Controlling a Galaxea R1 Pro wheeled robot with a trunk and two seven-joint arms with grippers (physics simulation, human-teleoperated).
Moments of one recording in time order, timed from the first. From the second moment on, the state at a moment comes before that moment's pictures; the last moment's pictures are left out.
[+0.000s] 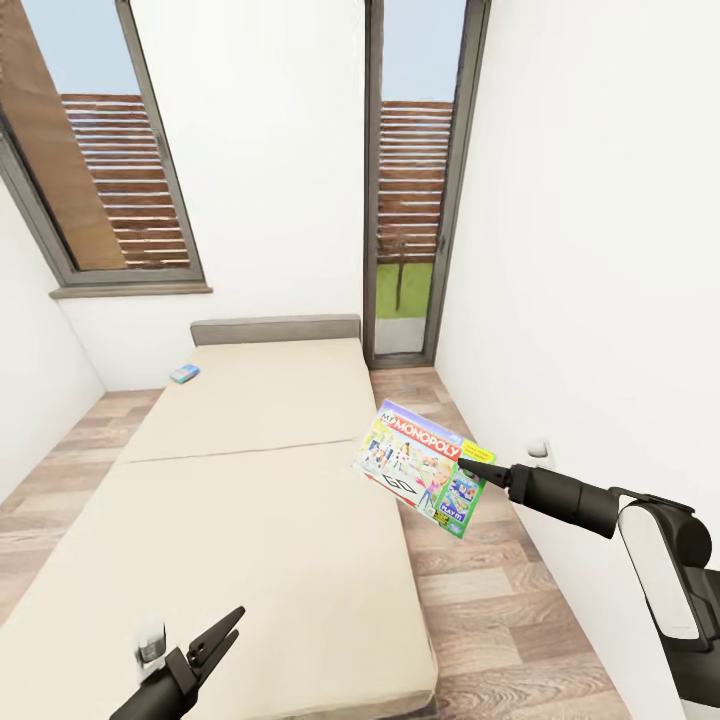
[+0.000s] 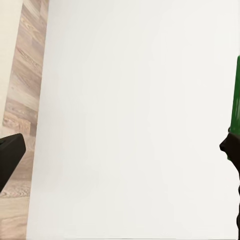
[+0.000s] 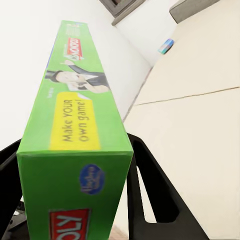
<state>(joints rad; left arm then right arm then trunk) 0.22 0.16 0.08 -1.54 1.12 0.54 -0.57 -0.43 -0.23 -0.17 -1.61 -0.59 1.02 0.78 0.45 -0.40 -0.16</state>
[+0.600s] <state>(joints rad) 0.22 0.16 0.08 -1.54 1.12 0.54 -0.57 -0.43 -0.23 -0.17 -1.61 -0.59 1.01 0.78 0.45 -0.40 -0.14</state>
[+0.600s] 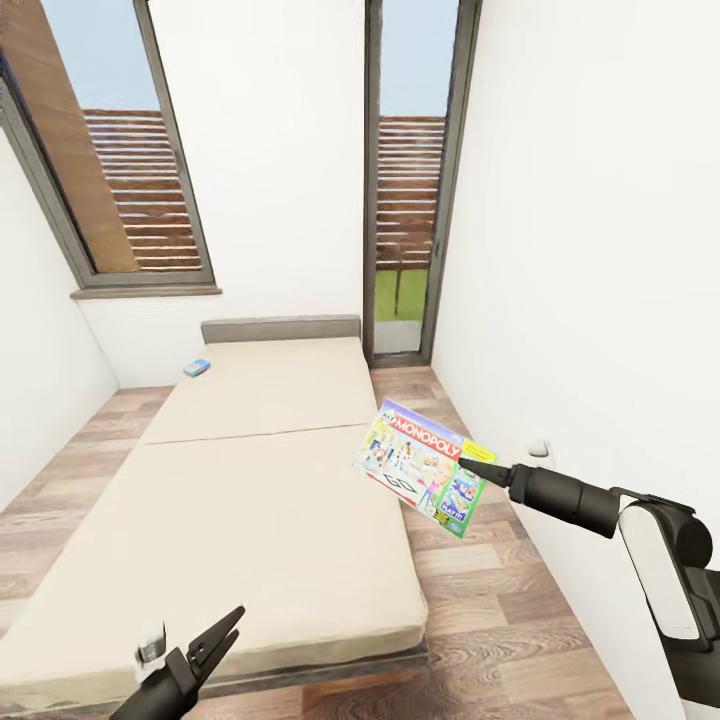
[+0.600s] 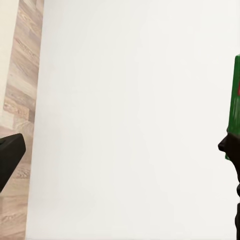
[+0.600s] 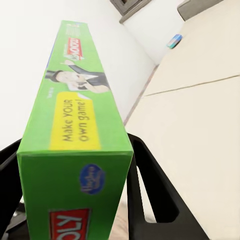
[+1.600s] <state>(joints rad) 0.22 0.16 0.08 -1.54 1.12 0.54 -0.57 -0.41 -0.24 -0.18 -1.61 -0.60 0.95 0.79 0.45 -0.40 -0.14</state>
